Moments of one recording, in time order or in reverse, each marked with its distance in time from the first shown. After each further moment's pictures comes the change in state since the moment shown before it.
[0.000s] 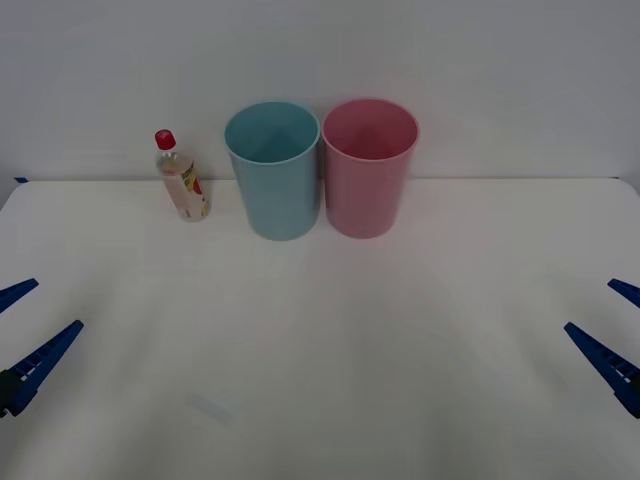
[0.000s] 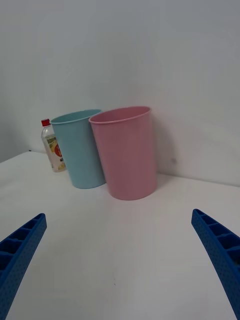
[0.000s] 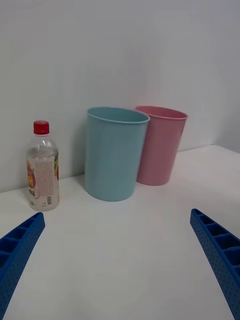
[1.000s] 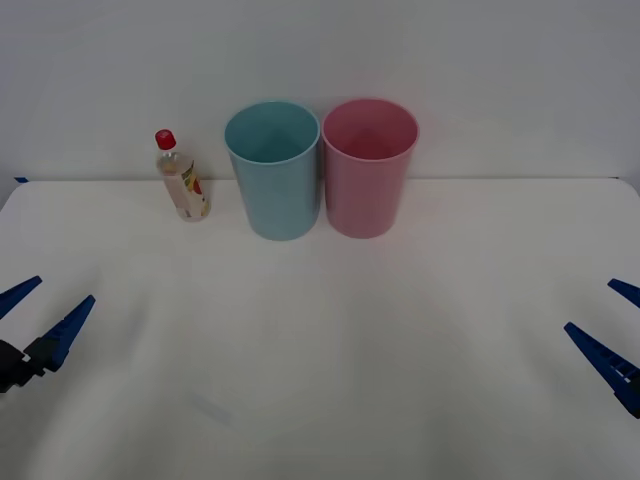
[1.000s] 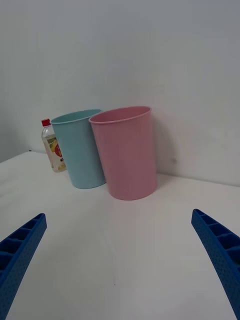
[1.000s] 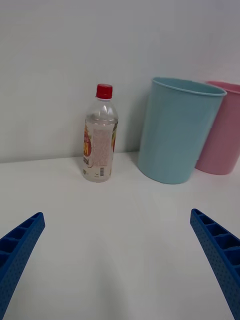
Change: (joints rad) right arm 0.000 0.000 0.000 0.000 0.000 0.000 0.000; left arm -0.067 -0.002 -0.114 0.102 -0.046 0.302 -0.029
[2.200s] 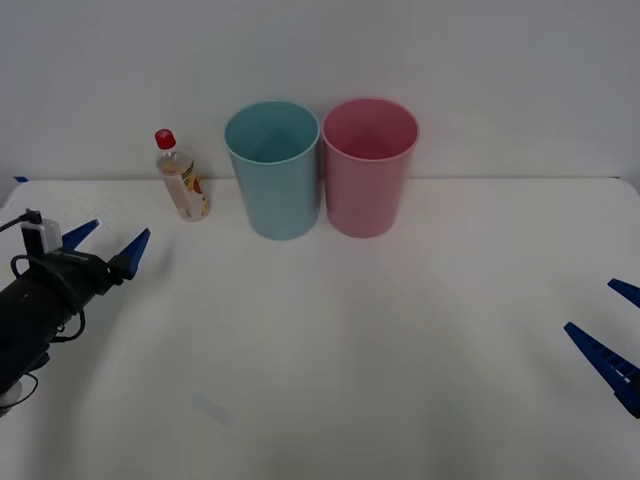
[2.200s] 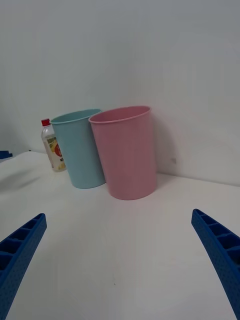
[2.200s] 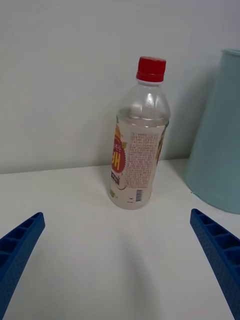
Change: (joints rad) right arm 0.000 0.000 0.000 0.000 0.000 0.000 0.000; left arm -0.450 0.000 -0.175 0.390 -0.128 0.287 -0.057
